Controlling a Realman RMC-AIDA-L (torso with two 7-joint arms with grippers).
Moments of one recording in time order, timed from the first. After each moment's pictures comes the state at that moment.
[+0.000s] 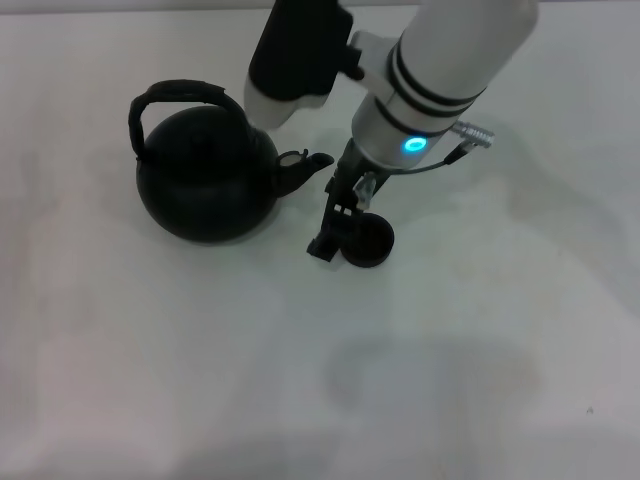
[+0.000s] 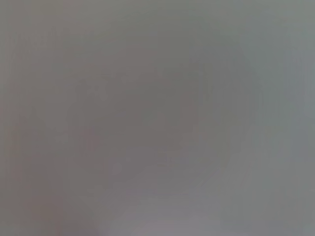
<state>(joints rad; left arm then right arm) -0.25 -2.07 1.05 0.08 -2.93 -1.22 2.64 1.08 2.03 -2.04 -0.84 0.96 1.15 -0.54</state>
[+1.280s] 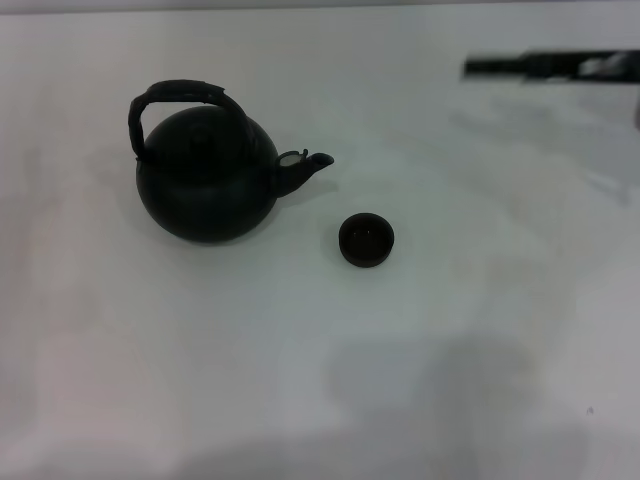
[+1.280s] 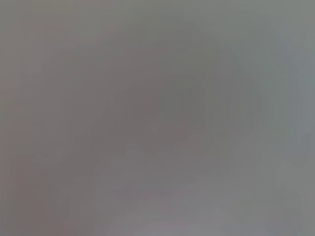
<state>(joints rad) -0.24 -2.07 1.05 0.12 -2.93 -1.22 2.64 0.58 2.01 -0.92 -0.73 1.15 1.13 -1.00</state>
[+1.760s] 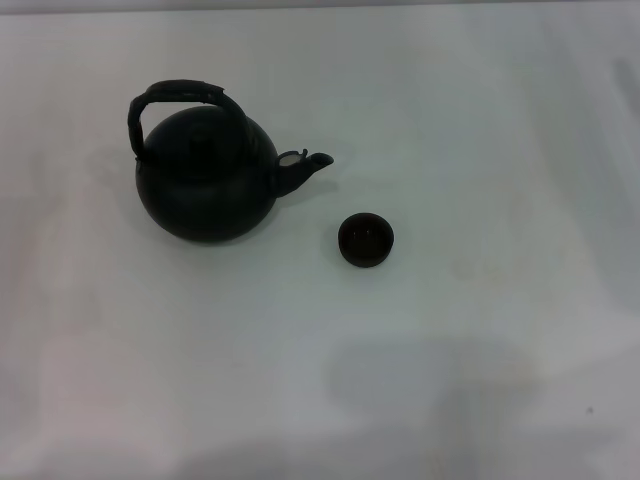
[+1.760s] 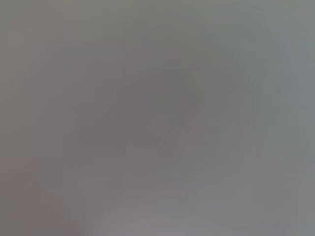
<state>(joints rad) -0.24 -2.07 1.06 0.12 -2.90 -1.22 2.63 0.48 2.02 -0.46 -0.13 2.07 1.13 -2.02</state>
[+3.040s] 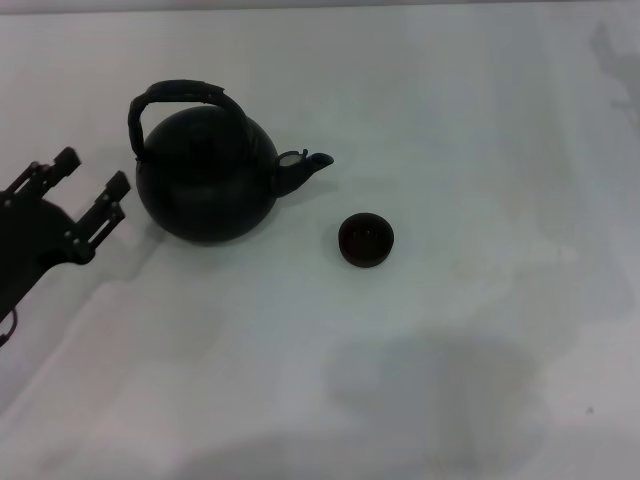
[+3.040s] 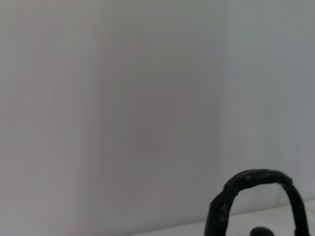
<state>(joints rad) -0.22 -2.07 1.06 0.16 -2.18 -1.42 2.64 0.70 2.02 -0.31 -0.02 2.23 0.81 -2.65</state>
